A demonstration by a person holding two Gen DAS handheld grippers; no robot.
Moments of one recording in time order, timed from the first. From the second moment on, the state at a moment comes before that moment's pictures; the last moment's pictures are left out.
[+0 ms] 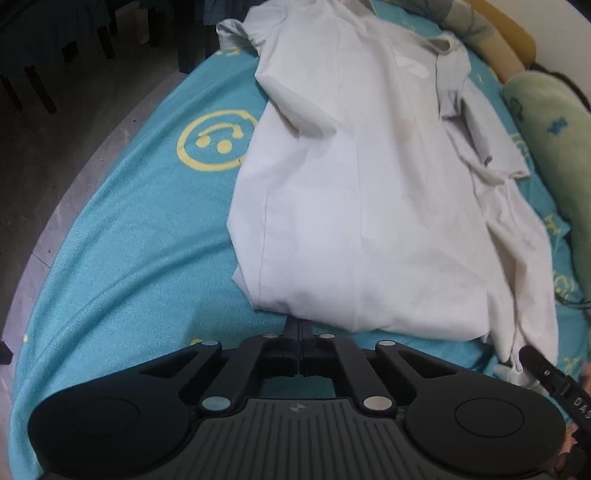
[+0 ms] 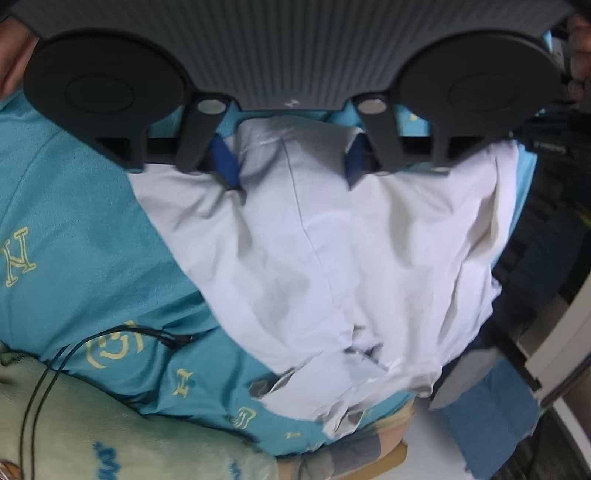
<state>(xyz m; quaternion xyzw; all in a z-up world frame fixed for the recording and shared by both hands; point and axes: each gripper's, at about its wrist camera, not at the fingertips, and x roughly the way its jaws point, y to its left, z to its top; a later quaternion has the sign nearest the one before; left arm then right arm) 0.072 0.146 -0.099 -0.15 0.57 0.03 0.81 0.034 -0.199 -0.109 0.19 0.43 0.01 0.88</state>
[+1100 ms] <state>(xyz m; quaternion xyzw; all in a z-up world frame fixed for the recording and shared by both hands) 0.100 0.147 -0.116 -0.16 0.60 0.02 0.78 0.017 -0.281 -0.058 0.29 0.39 -0.04 0.88</state>
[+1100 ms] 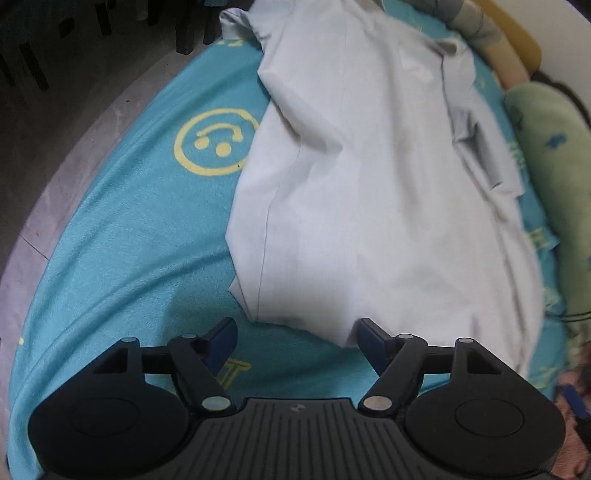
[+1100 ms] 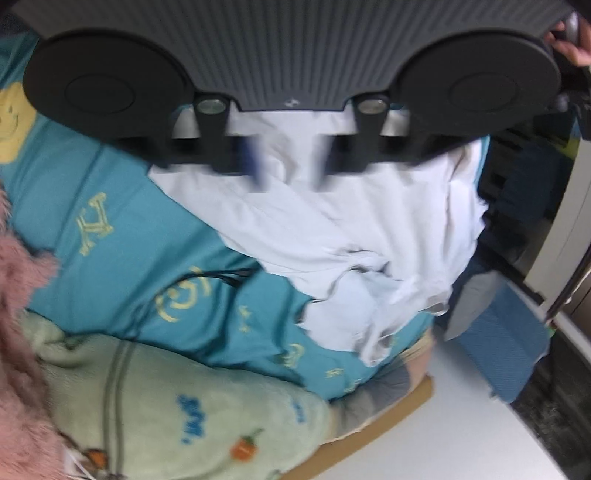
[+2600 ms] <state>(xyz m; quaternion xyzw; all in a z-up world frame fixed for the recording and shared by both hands) 0.171 0.127 -0.141 -0.39 0.41 -0.12 0.82 0.042 -0.254 -0.097 0.30 0.39 -0.02 0.87</state>
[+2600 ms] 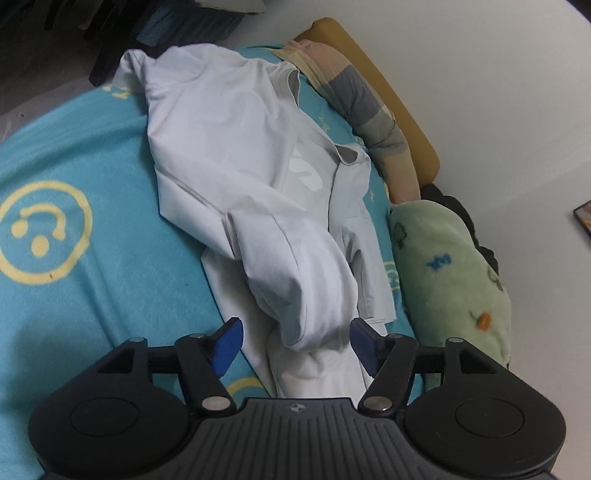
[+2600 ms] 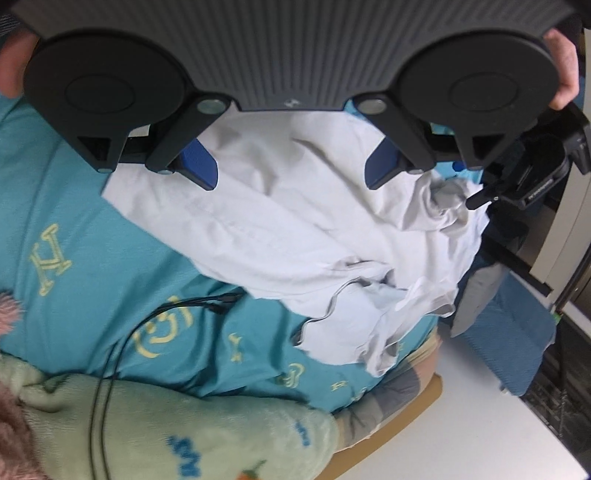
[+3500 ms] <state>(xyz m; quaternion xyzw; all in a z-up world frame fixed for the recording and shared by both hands) 0.104 0.144 -0.019 -0.25 0.50 -0.19 0.81 0.034 -0.245 -0.086 0.26 0.37 -0.01 0.89</state>
